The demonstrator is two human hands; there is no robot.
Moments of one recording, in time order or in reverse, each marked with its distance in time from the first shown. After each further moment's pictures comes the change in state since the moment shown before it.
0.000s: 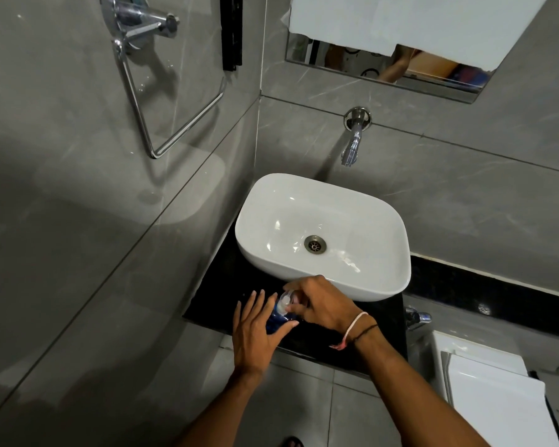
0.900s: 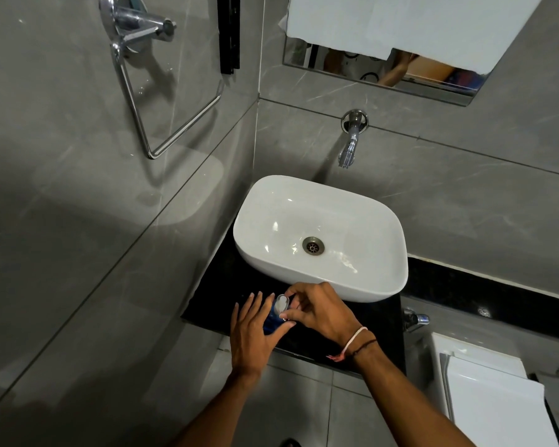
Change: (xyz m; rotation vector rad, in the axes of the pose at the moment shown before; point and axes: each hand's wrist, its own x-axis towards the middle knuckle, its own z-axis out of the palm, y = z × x) left_hand -0.001 -0.002 0.003 -0.007 -0.022 -0.006; right_hand -0.013 0.010 0.018 0.213 0.116 0.022
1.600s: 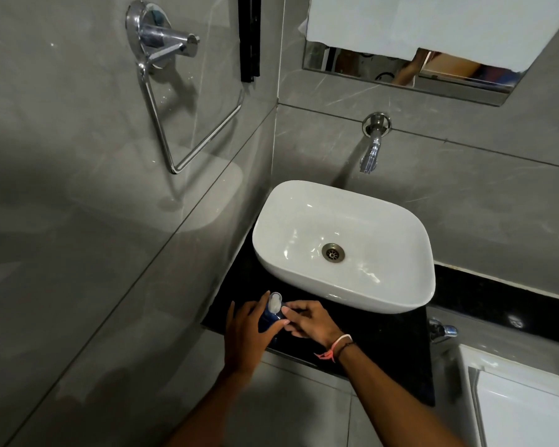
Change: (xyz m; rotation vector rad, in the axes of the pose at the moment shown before) left_hand 0.027 -0.035 -0.036 0.082 0.003 -0.003; right_hand 0.039 0.005 0.067 0.765 -0.073 0.525
